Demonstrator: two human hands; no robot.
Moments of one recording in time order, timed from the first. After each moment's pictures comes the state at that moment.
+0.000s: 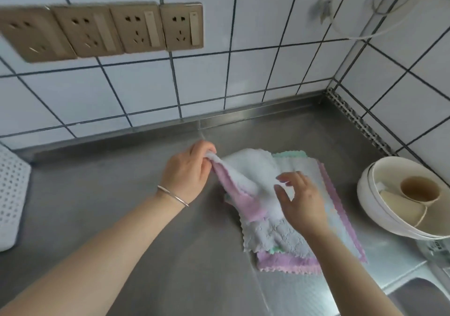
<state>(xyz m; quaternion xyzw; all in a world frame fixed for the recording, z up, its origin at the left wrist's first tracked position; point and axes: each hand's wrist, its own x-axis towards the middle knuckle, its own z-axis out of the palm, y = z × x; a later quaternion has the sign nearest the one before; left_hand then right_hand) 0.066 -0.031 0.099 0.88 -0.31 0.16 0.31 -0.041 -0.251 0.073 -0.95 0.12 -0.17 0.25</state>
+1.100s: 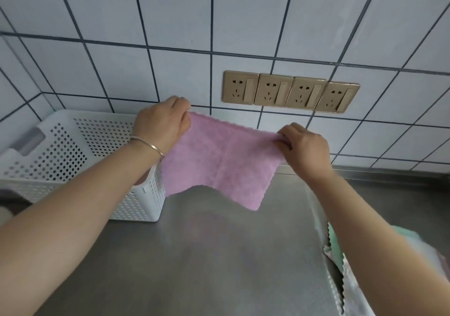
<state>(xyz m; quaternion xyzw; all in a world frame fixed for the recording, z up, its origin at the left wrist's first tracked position) 0.107 0.292 0.229 0.92 -0.14 0.36 0.02 0.123 -0.003 0.201 -0.92 -0.21 -0.32 0.13</state>
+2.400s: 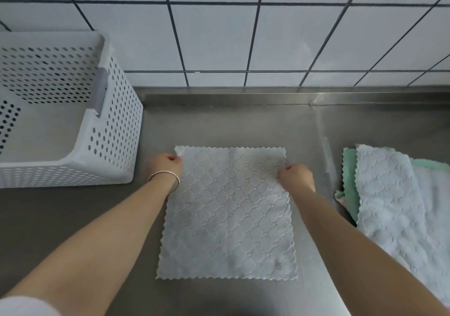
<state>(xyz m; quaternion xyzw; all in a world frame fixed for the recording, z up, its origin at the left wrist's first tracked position) 0.110 0.246 -0.044 0.90 0.33 -0.13 0.27 0.104 -0.039 -0.044 -0.89 0.31 0.22 0.25</state>
